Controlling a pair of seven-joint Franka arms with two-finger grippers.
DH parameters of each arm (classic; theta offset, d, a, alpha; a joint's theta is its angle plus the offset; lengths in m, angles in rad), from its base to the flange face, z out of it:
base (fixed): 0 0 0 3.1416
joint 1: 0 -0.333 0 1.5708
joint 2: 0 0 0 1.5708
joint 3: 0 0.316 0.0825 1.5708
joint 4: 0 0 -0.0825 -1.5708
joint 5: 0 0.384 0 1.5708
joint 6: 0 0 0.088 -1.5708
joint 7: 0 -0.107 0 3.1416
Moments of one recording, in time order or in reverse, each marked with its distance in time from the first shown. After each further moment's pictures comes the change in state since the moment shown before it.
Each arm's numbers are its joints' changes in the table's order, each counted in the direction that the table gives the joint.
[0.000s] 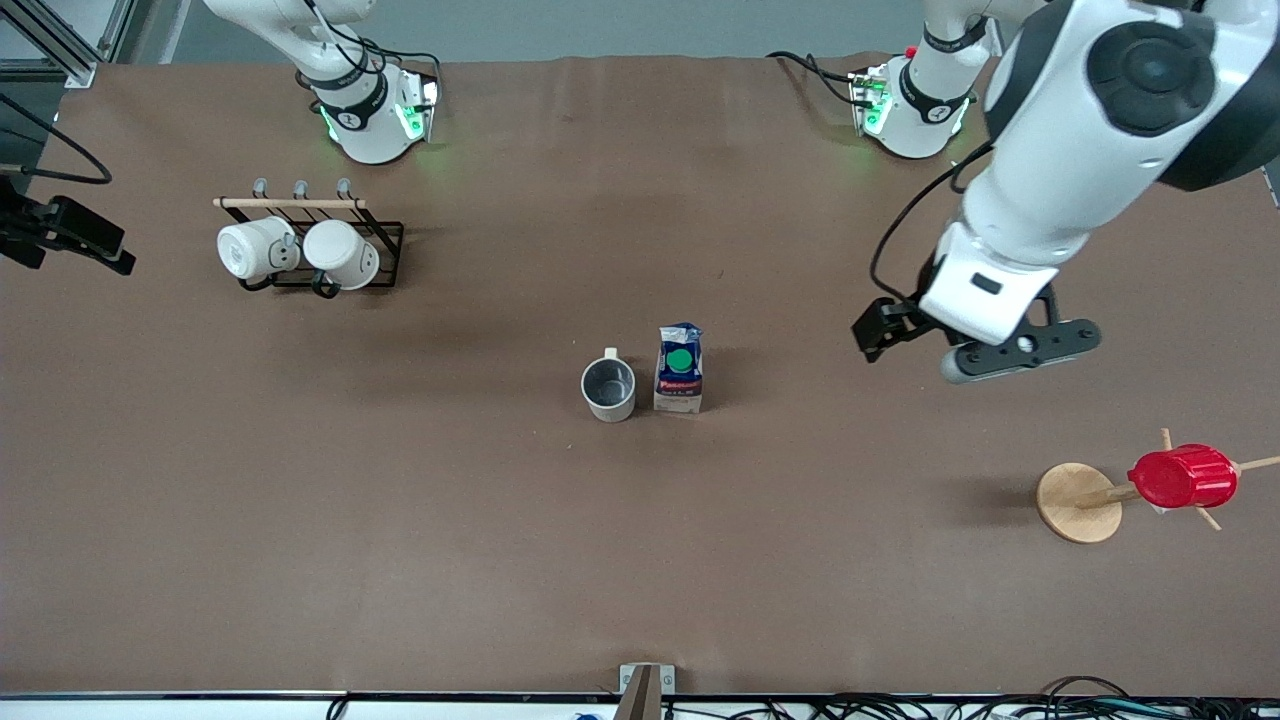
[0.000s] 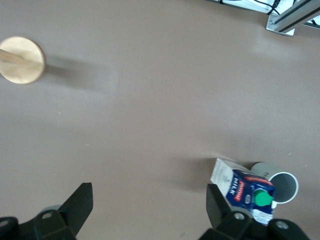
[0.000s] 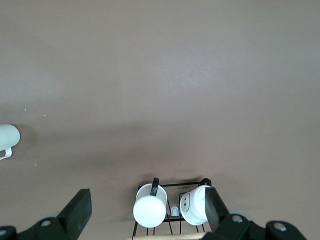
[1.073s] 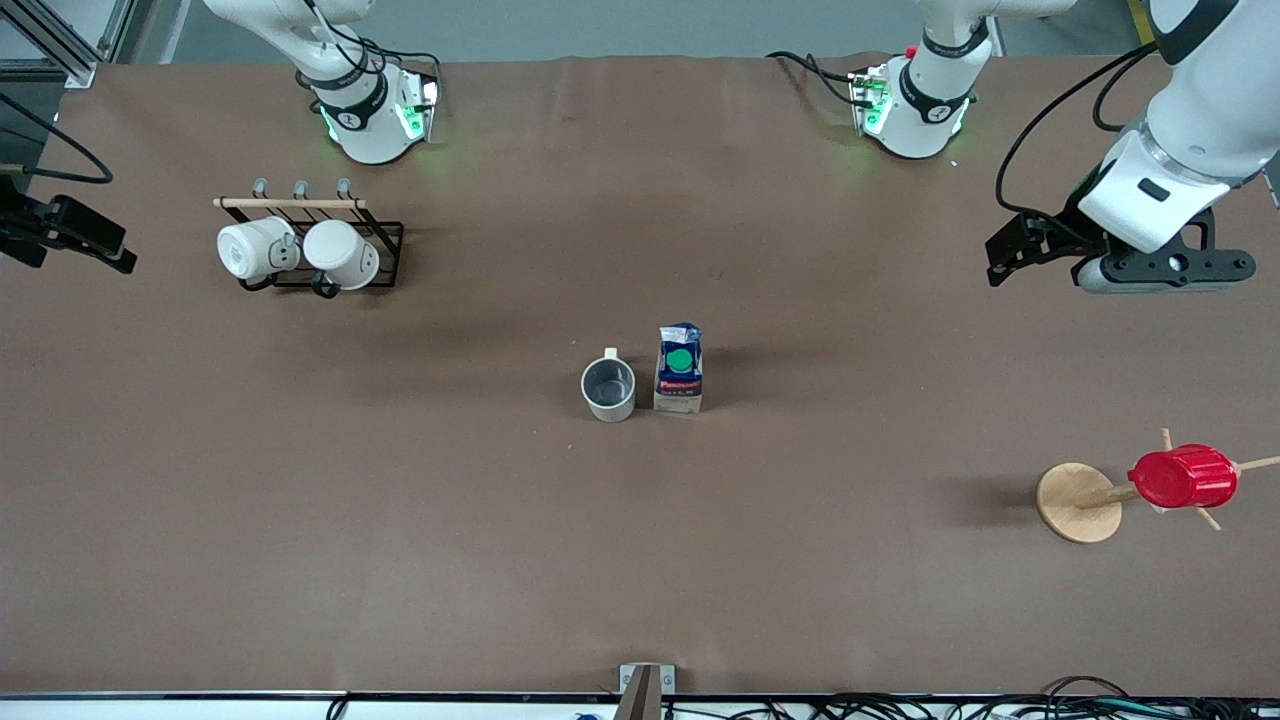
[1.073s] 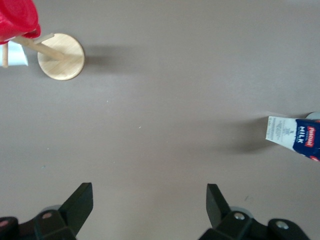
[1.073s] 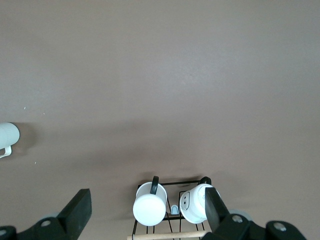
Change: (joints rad) left arm -0.201 -0.328 0.001 -0.402 -0.053 0.035 -0.385; right arm 0.000 0.000 0.000 0.000 0.000 -0.005 0.001
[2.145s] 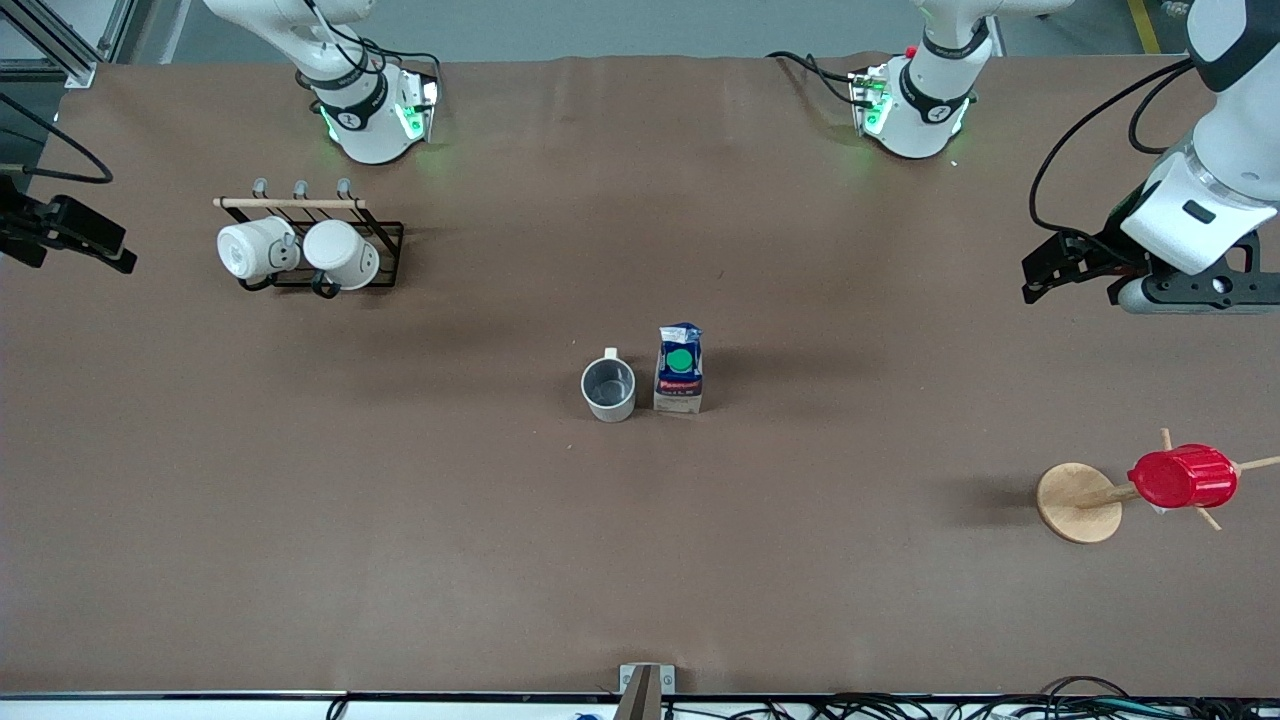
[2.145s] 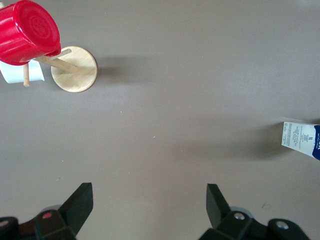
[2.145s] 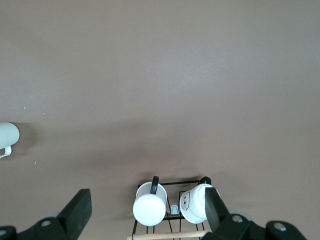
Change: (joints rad) left arm -0.055 0.055 0.003 0.049 0.008 0.013 -0.091; right arm 0.000 0.000 0.000 0.000 0.000 0.000 0.000
